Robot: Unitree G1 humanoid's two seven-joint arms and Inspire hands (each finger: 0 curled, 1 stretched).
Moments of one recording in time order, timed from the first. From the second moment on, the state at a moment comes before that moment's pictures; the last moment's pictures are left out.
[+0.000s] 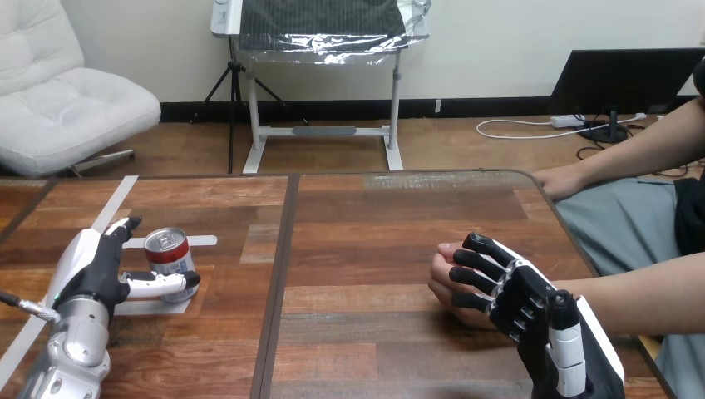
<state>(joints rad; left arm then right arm) -0.41 0.46 -0.05 0.87 0.33 -0.02 0.10 0.30 -0.12 -0.06 0.12 0.28 -0.48 0.46</state>
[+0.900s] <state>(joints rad) -0.43 0.45 -0.05 0.87 0.30 0.00 0.10 0.30 -0.12 -0.06 0.14 0.28 -0.48 0.48</state>
